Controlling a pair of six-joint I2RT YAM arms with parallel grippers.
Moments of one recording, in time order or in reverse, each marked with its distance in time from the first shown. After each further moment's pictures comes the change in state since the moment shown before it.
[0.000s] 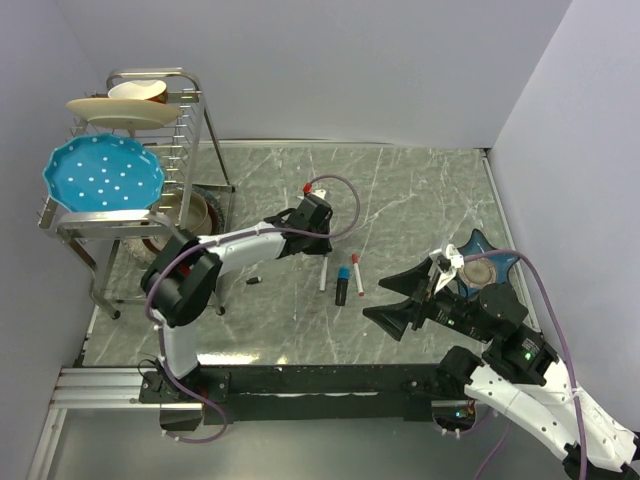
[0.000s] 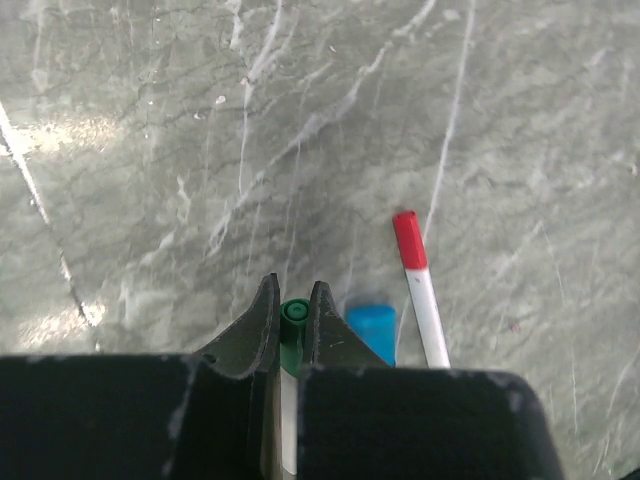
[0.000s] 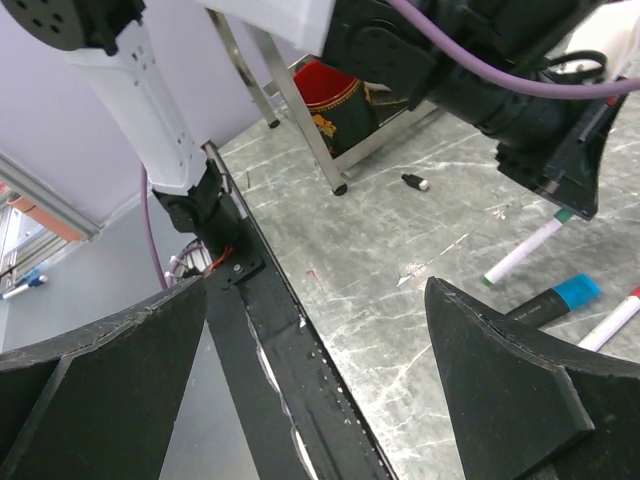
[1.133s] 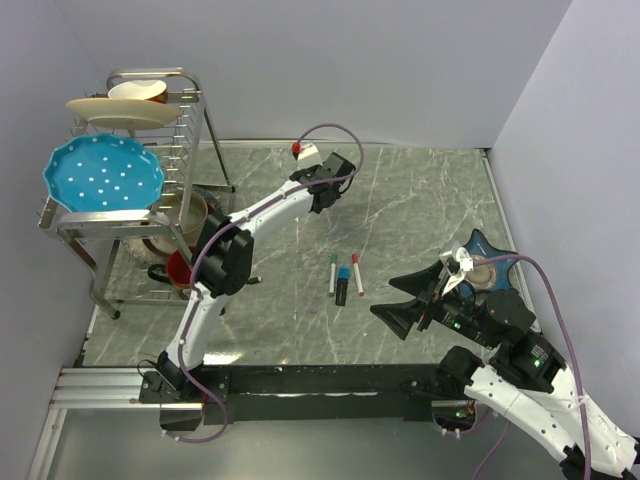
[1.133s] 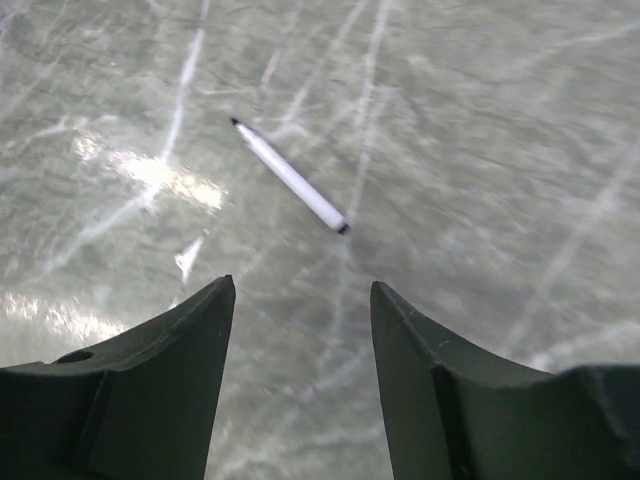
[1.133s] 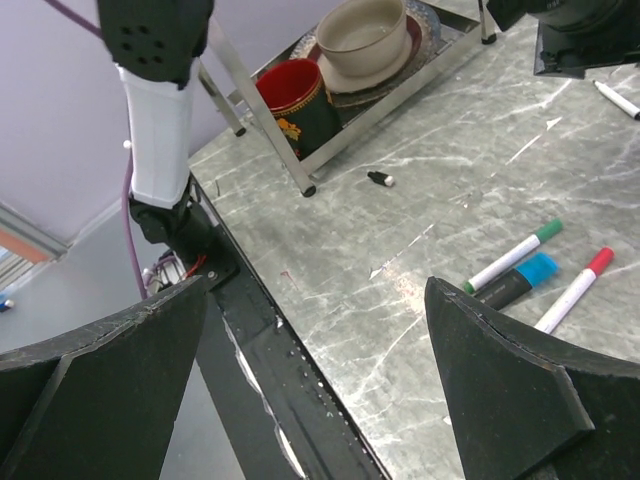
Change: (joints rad) left arm 0.057 0.412 0.768 -0.467 -0.558 -0.325; right arm 0.000 -0.056 0.011 -0.083 0.093 -0.007
